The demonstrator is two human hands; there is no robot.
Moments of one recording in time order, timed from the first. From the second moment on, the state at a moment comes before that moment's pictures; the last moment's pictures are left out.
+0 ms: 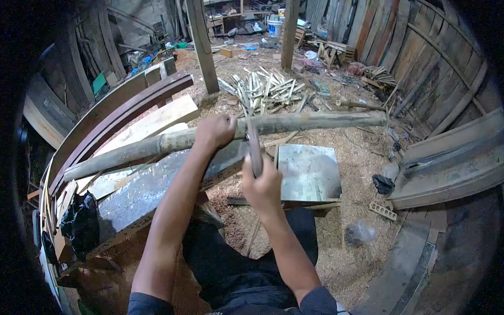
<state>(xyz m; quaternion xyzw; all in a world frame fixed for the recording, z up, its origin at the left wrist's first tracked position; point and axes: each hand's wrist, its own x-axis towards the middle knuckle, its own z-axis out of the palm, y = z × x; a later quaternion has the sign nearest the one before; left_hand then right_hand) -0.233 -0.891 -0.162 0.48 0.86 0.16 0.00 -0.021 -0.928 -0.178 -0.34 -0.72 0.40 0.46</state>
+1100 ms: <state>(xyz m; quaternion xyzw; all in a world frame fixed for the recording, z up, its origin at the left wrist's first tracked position) -0.230 -0.896 -0.164 0.50 0.85 0.18 0.01 -0.022 -0.929 -0.170 -0.36 -0.69 0.44 0.45</state>
